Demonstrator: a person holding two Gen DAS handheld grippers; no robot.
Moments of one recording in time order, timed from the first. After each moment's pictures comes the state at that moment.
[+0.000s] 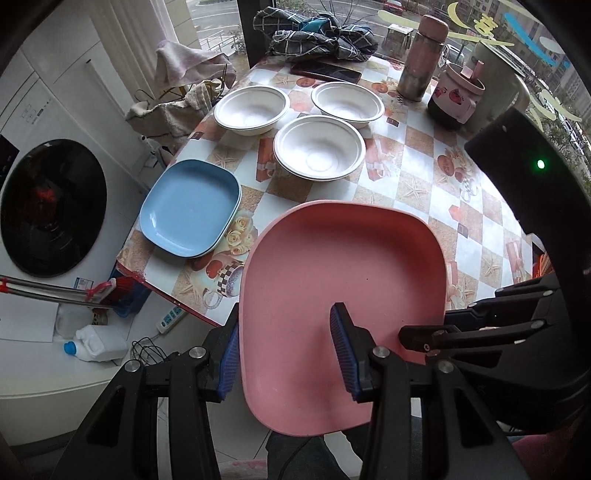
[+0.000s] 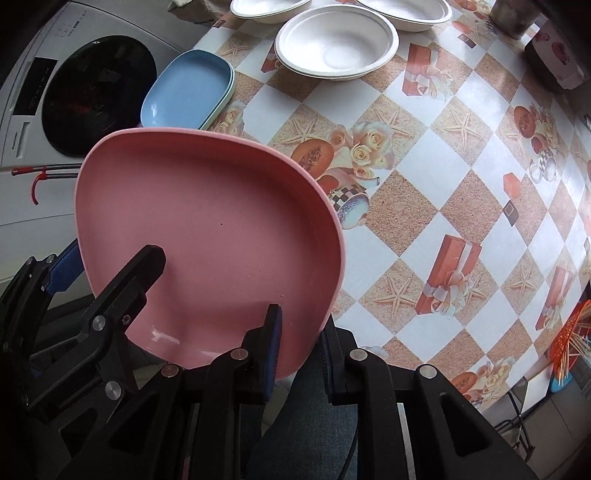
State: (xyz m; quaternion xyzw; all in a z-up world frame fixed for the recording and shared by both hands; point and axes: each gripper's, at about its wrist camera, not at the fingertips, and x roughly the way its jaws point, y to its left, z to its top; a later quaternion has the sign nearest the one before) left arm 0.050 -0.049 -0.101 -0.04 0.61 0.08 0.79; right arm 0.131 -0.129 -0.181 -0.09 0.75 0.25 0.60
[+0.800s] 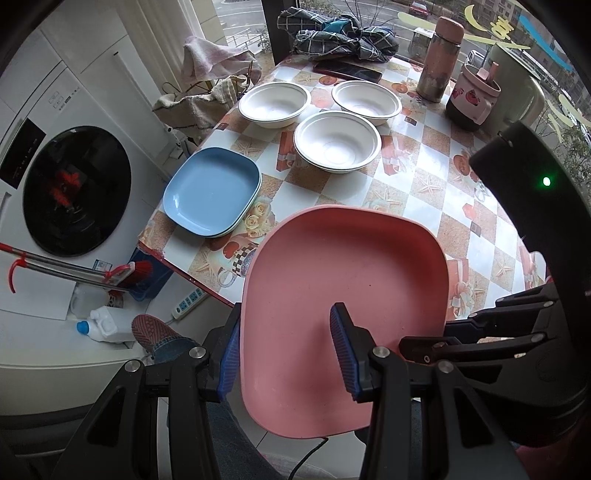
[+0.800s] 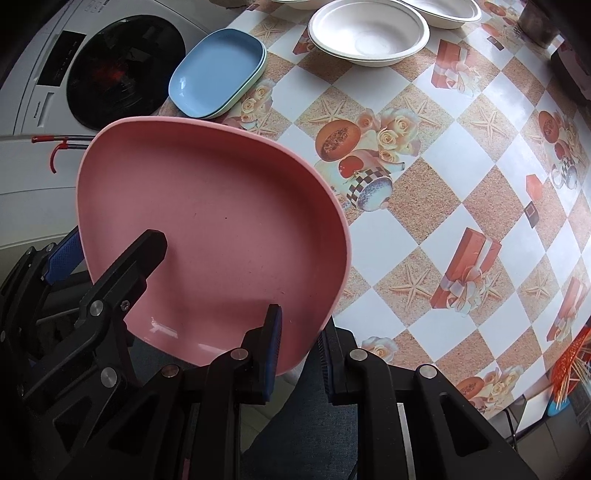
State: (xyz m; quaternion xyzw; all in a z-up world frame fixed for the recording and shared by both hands) left arm 0.031 -0.062 -0.094 -0.03 0.61 0.13 0.78; right arm 0.113 -0.140 -0.178 -0.10 0.75 0.30 0.58
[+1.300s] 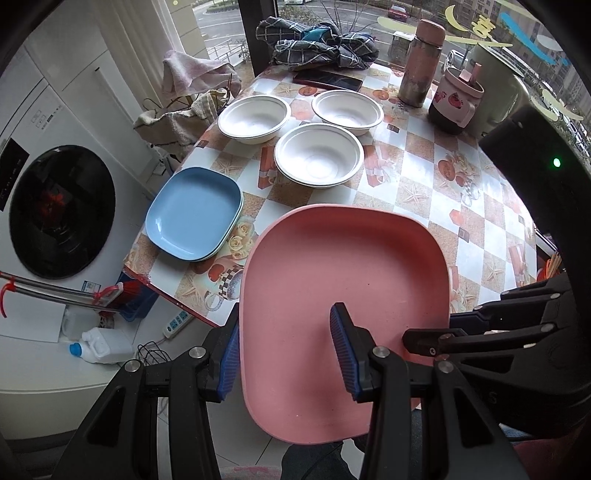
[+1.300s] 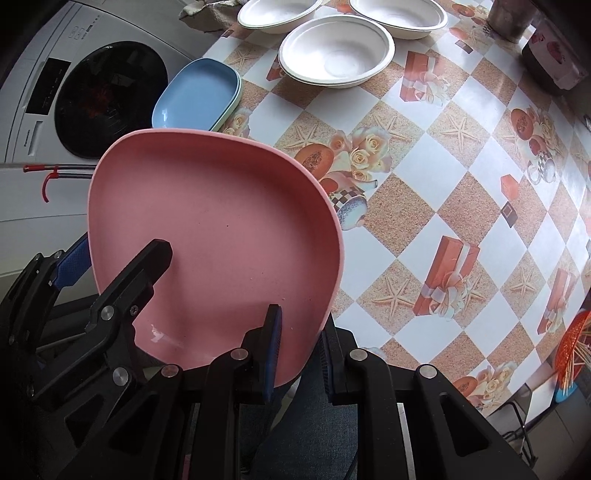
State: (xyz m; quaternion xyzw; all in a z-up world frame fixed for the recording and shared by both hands) left arm 0.043 -0.058 -0.096 -0.03 0.59 0.10 0.80; right arm 0.131 -0.147 -0.167 -0.08 0.74 0.27 0.62
